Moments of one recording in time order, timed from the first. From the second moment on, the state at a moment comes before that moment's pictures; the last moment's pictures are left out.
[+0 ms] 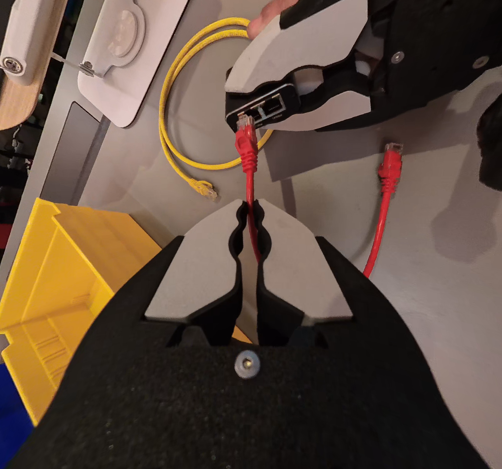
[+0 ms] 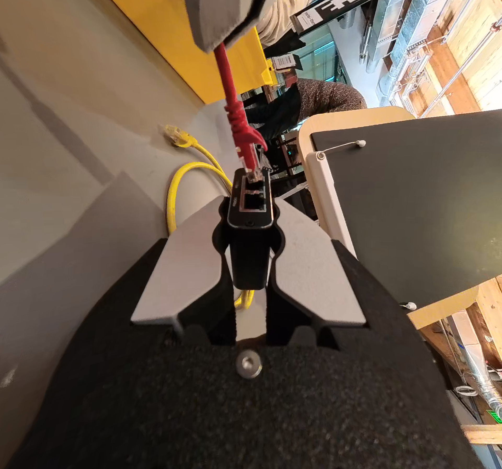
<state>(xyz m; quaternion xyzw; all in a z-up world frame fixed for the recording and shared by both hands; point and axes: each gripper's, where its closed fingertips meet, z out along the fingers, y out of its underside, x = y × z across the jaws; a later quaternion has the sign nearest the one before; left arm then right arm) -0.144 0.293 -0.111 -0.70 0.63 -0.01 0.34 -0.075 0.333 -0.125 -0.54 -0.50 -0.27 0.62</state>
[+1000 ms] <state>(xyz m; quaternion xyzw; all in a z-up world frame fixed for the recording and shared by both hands) -0.128 0.289 -0.117 -0.73 0.59 -0.13 0.34 -0.089 0.320 -0.114 -0.47 -0.52 -0.29 0.64</state>
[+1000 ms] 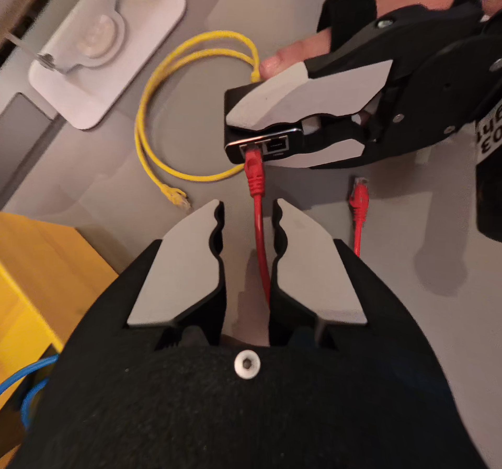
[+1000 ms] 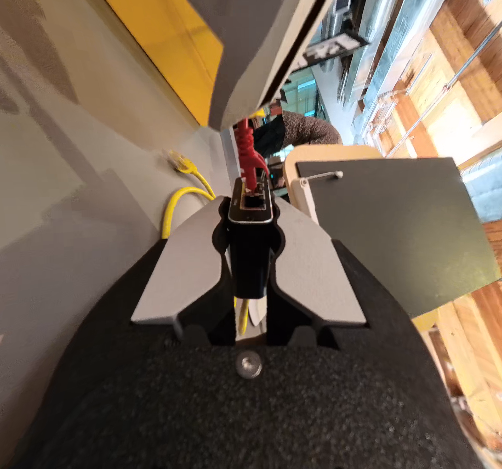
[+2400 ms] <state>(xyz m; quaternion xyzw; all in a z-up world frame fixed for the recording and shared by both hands) -0.113 0.290 -0.148 -0.76 0.56 -0.15 0.31 -0.084 0.323 -0.144 -0.54 -0.53 -0.25 0.60</state>
